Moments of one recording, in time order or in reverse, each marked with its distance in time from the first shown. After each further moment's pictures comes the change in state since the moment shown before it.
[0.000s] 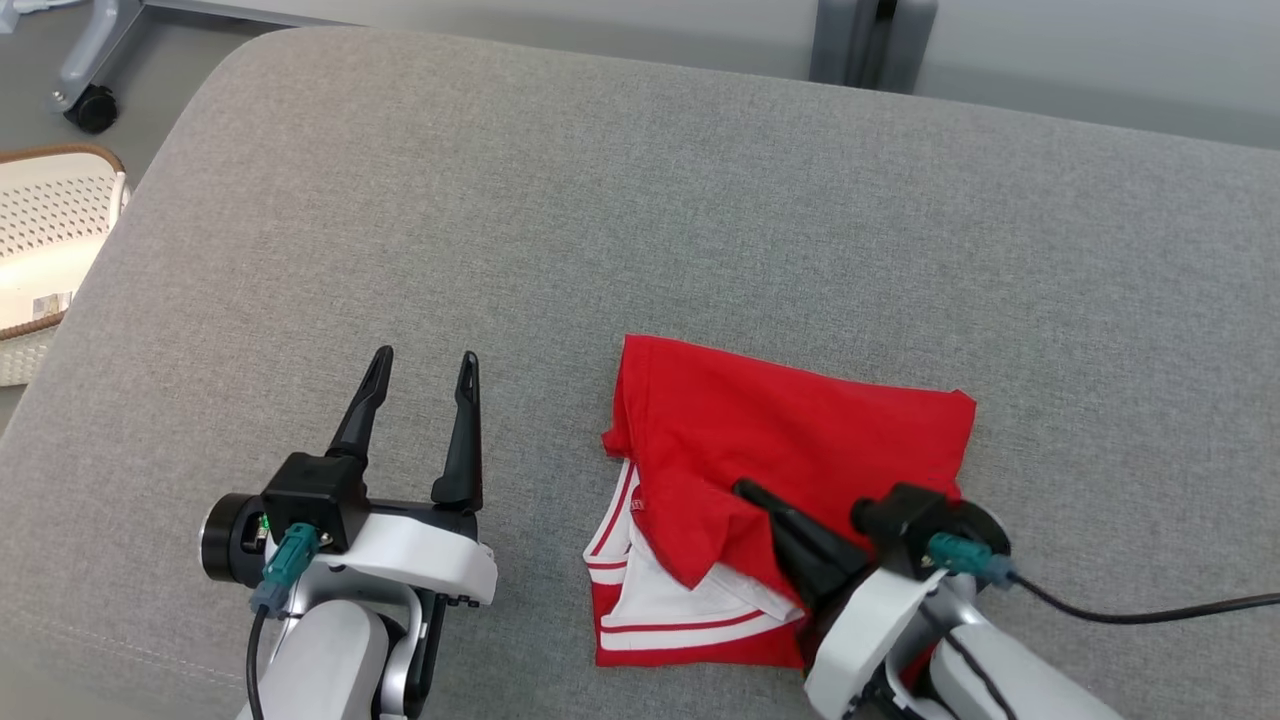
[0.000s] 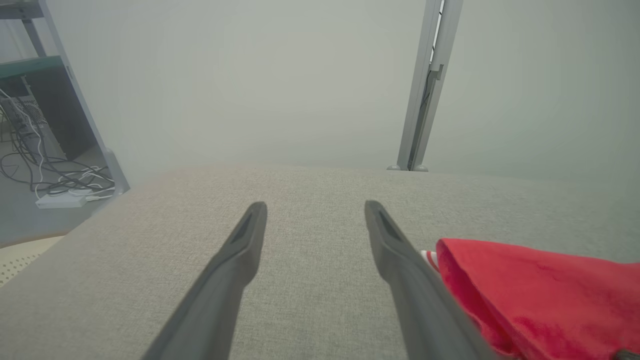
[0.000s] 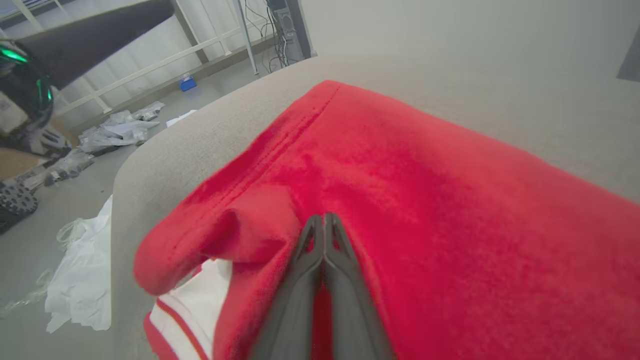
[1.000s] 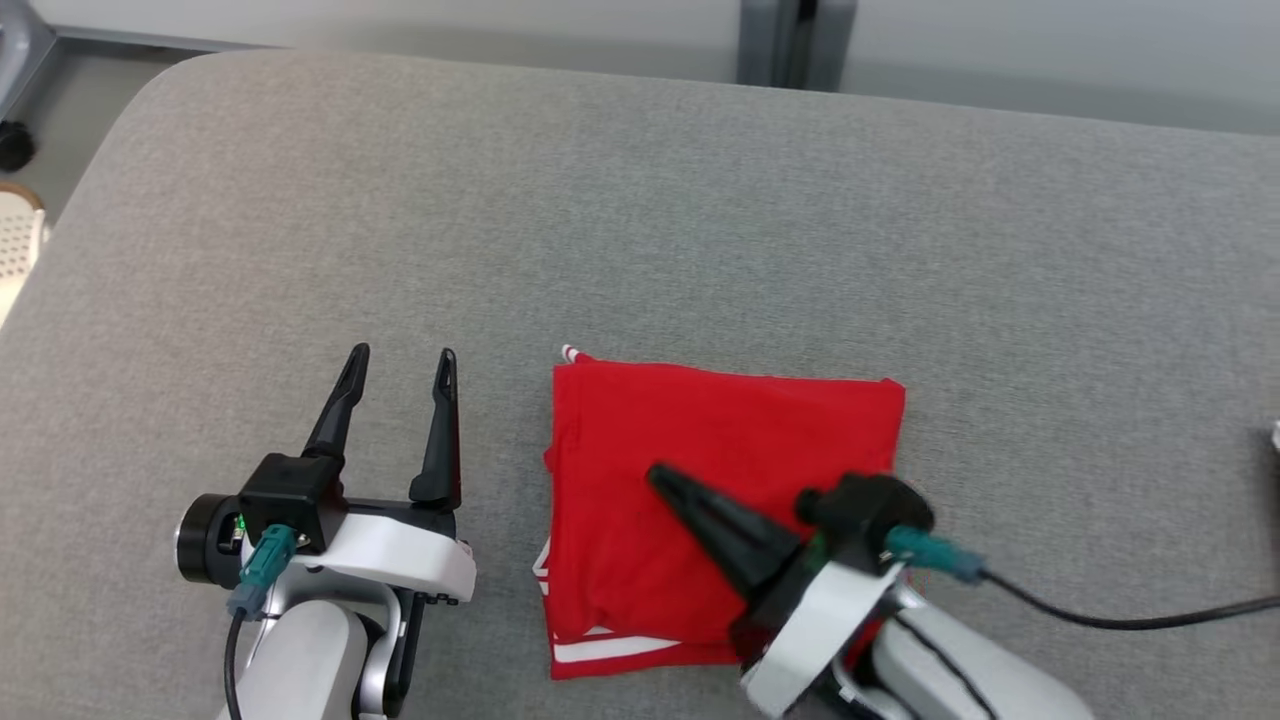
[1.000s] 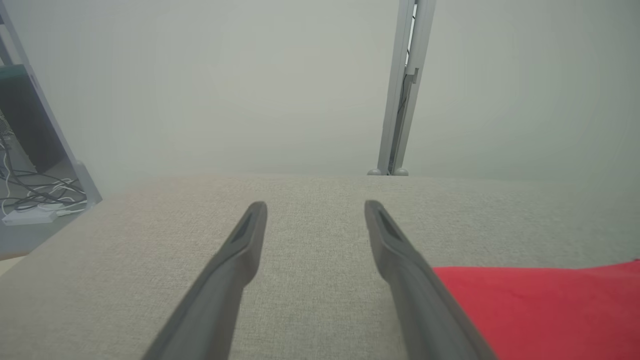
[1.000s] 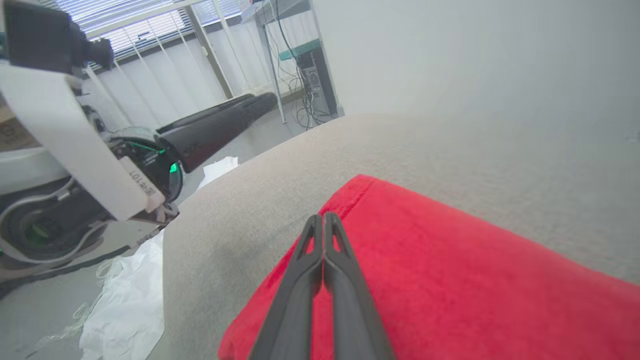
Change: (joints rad) left arm 0.004 0.007 0.037 0.000 0.024 -0.016 -0.002; right arm -0.085 0.027 0.189 -0.056 0.092 0.000 -0.074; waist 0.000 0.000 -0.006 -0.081
